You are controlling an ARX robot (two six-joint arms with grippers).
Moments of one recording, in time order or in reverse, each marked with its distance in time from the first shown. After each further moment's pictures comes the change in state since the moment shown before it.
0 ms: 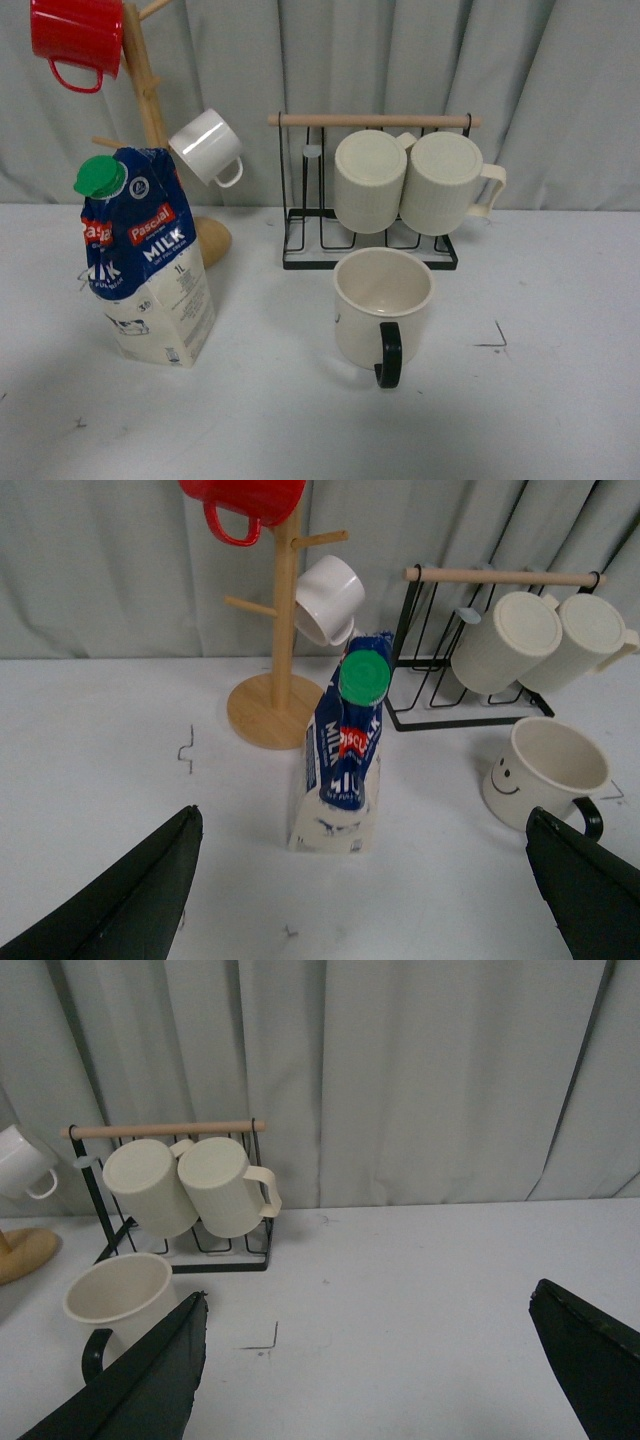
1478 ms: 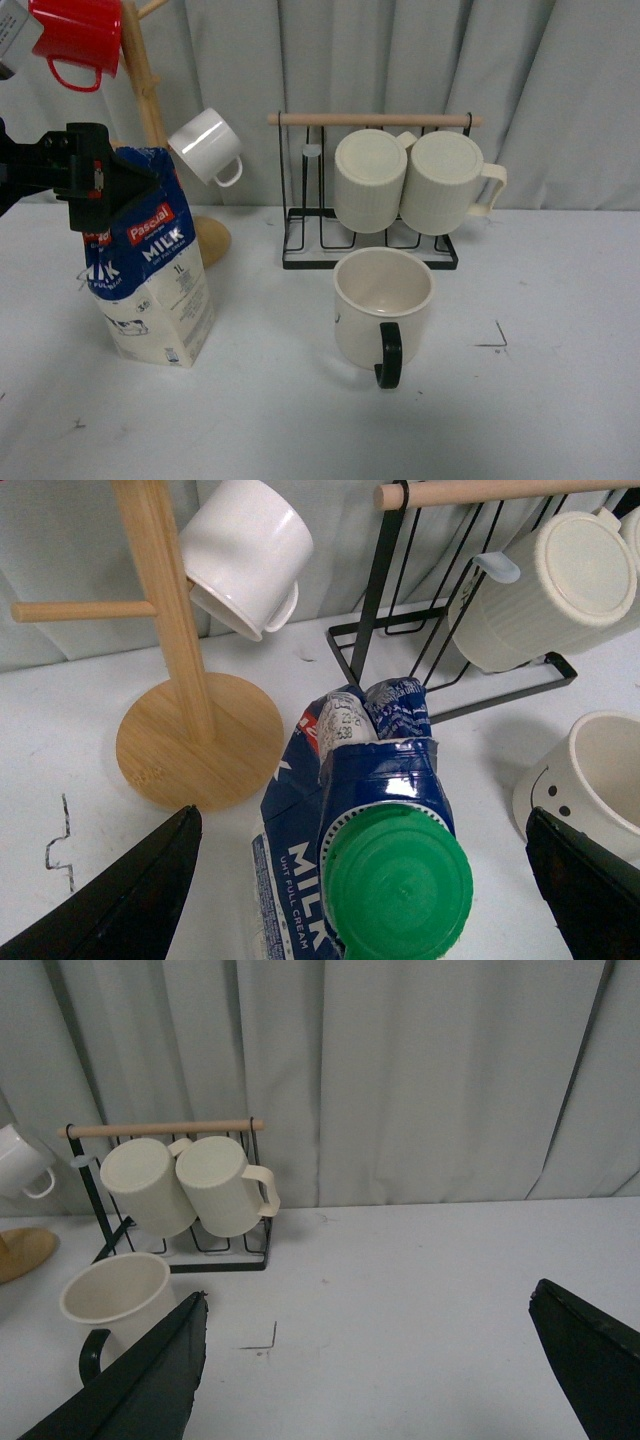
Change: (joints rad) left arm -0.081 0.980 0.444 0.358 0.118 0.104; right arm 0.000 0.000 0.000 0.000 0.000 0.000
